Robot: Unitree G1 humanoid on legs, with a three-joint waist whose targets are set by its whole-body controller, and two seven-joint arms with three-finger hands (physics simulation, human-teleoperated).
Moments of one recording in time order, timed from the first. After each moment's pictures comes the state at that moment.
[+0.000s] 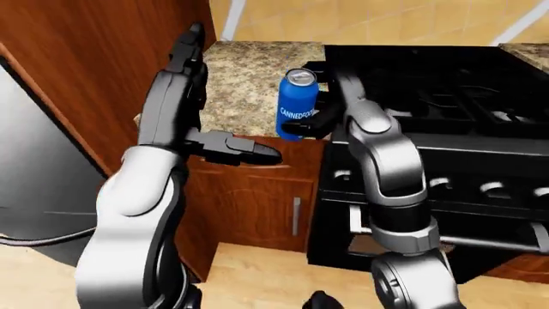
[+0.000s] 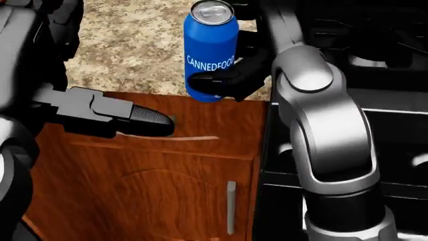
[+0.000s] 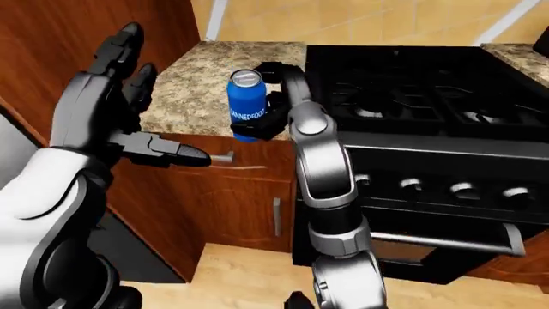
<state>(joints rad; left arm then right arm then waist) -0.72 0.15 0.00 -0.83 0.15 1.30 -0.12 -0.91 -0.07 0.00 -0.02 -0.11 0.89 0.08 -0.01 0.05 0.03</state>
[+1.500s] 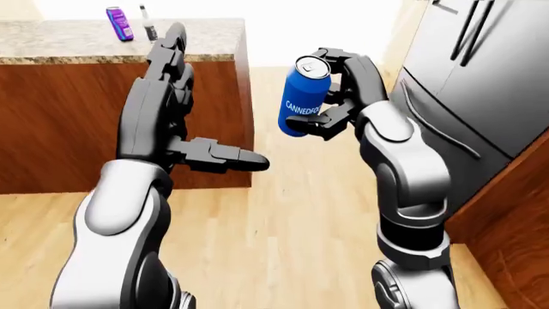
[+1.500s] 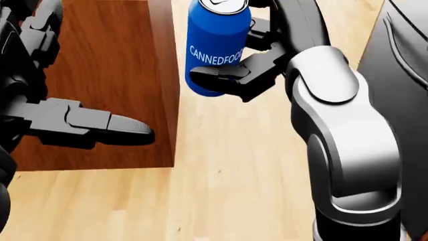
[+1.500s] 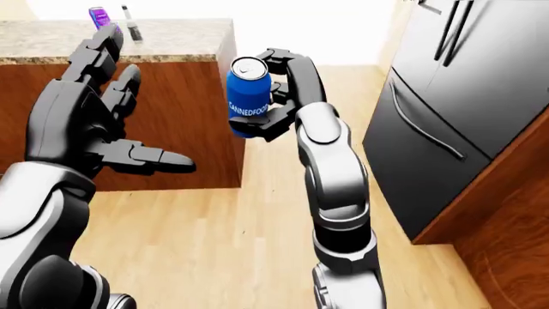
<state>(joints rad) -0.67 0.17 0.07 -0.91 0.10 1.29 -0.12 -0.87 -0.06 -0.01 -0.26 -0.09 0.99 0.05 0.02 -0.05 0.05</state>
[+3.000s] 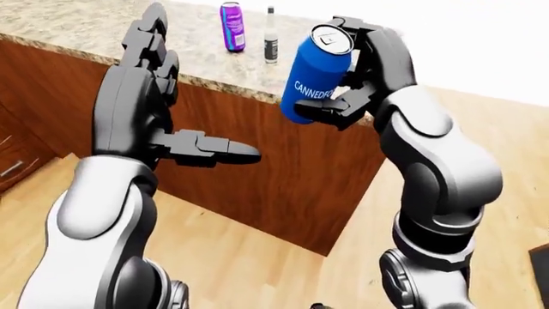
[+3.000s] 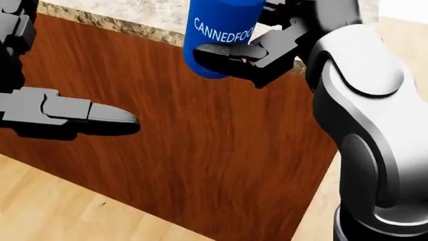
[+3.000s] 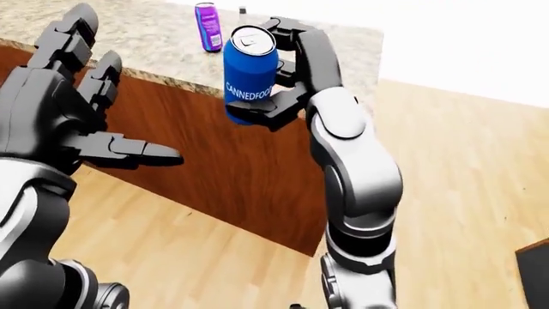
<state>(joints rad) -0.72 0.22 0.11 -0.95 0.04 1.36 -0.08 -0.92 -0.12 -0.04 -0.42 0.07 1.10 -0.01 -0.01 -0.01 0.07</state>
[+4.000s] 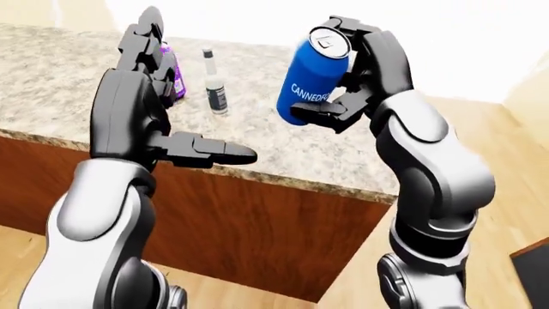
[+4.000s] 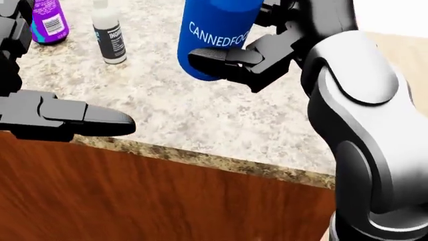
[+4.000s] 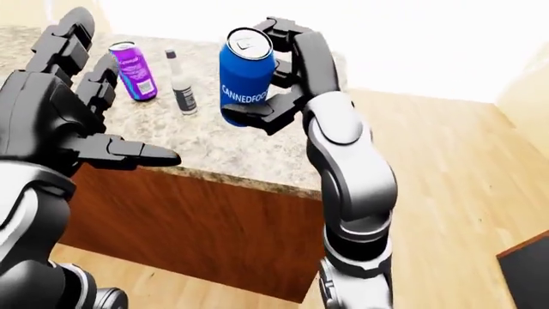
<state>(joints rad) -0.69 0.22 0.13 -0.94 0.01 1.31 -0.06 -0.90 -0.10 -0.04 -0.43 0.07 1.05 0.00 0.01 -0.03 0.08</state>
